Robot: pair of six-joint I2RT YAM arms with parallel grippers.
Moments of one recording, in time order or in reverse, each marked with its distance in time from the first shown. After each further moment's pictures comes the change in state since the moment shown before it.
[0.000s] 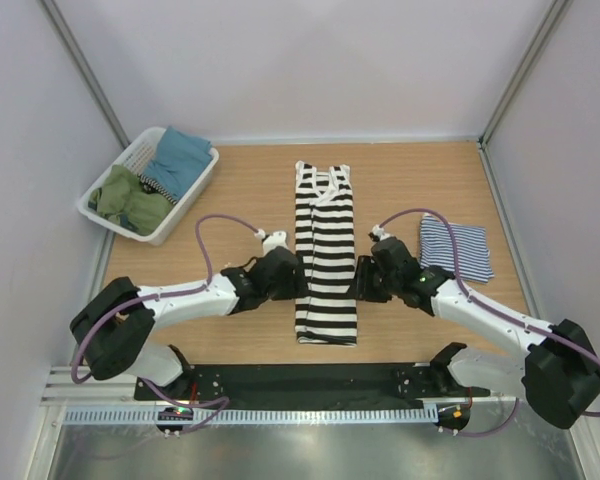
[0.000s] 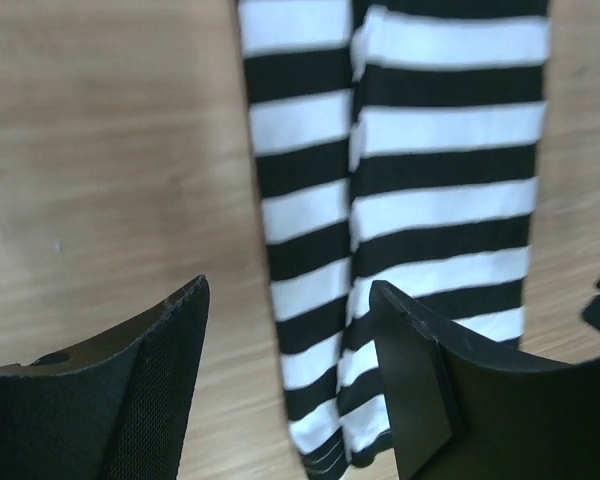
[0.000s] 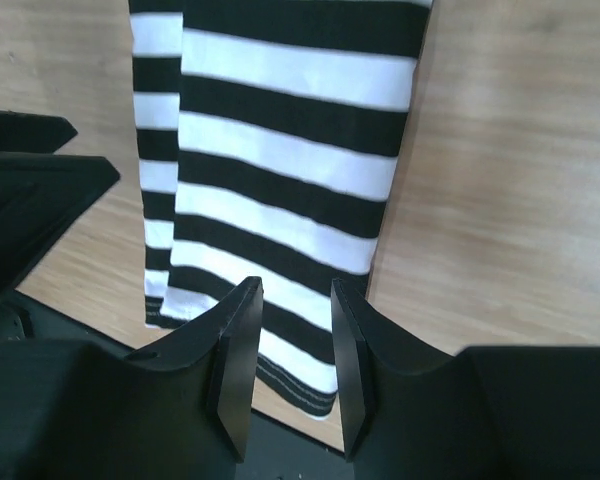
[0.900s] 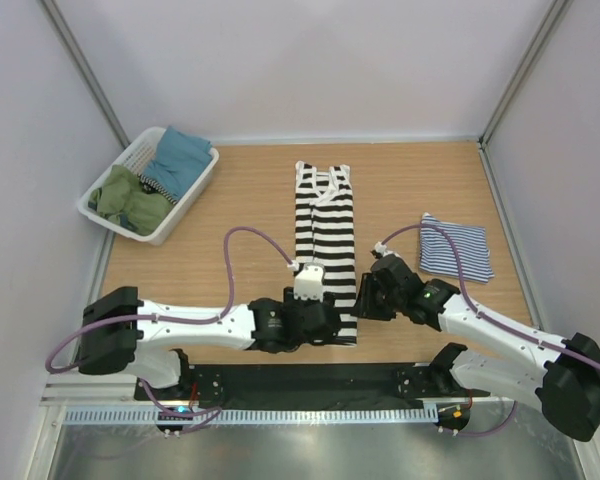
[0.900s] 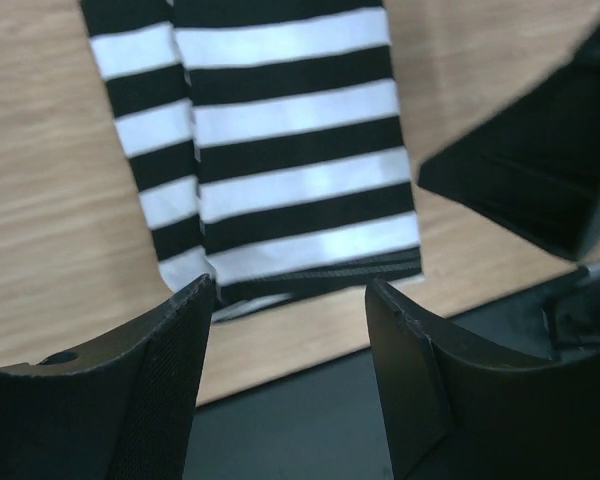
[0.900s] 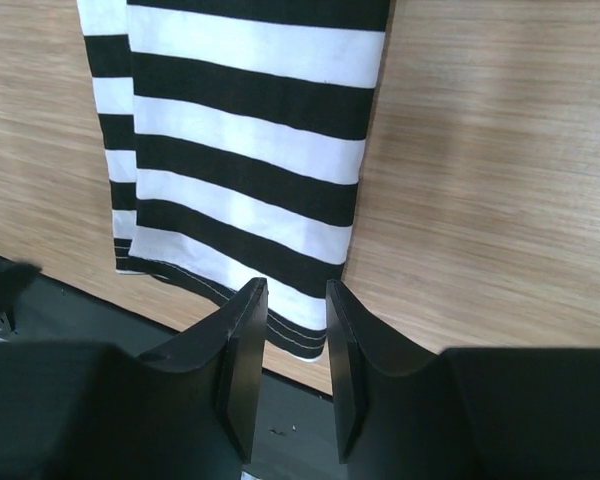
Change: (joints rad) left arm -0.470 0.009 0.164 -0.330 -0.331 -0.220; right arm 0.120 -0.129 -0.090 -0.109 0.041 0.113
